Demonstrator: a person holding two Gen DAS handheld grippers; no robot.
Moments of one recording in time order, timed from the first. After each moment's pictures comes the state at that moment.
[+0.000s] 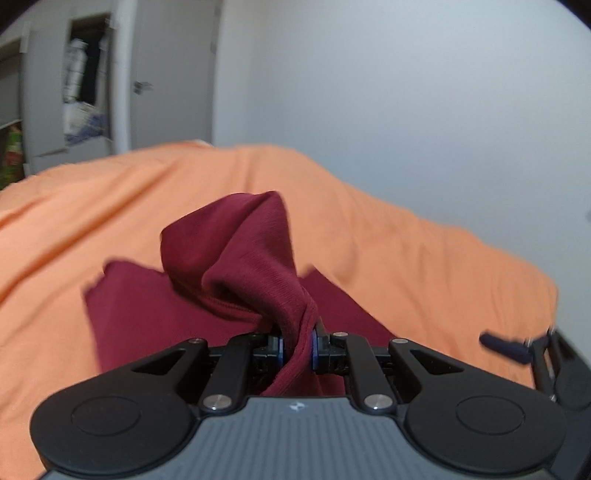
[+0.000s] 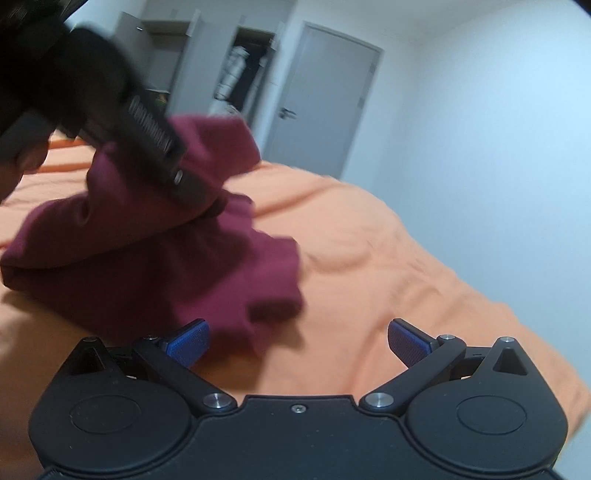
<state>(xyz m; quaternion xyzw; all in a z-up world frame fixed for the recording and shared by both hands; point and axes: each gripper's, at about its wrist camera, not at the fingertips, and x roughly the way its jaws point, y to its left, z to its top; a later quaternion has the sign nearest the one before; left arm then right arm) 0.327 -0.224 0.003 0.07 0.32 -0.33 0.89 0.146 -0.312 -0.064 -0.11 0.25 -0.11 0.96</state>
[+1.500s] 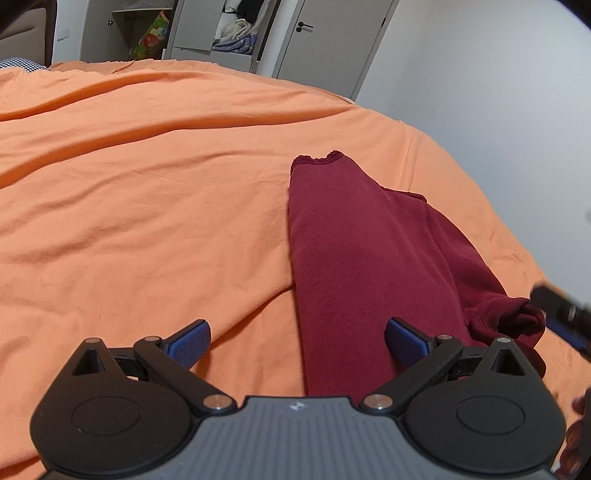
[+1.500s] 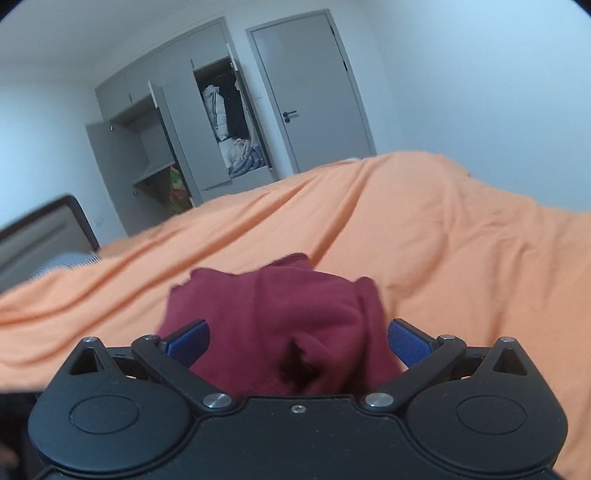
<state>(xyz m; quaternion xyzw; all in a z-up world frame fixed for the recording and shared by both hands) 0.315 -0.067 -0.040 -0.10 0.41 -0.13 0.90 0.217 -0.340 -0.014 0.19 0.25 -0.02 0.95</state>
